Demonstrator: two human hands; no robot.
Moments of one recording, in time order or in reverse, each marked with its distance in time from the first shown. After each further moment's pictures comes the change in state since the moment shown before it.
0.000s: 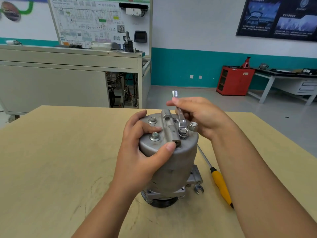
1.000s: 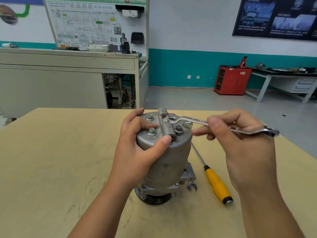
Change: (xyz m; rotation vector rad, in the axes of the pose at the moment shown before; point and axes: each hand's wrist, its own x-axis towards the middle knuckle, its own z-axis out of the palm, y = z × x) left_hand 0.006 -0.001 0.010 0.076 -0.012 0.010; right_hand -0.112 0.010 -0.007 -0.092 0.397 -0.575
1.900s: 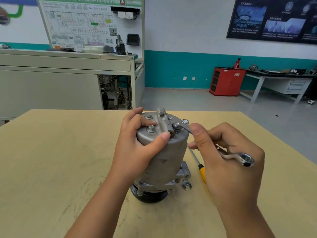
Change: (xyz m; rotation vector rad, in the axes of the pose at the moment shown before) left_hand 0.006 0.002 0.008 0.011 -0.021 0.000; right_hand -0.024 -0.005 0.015 -0.412 0.249 -0.200
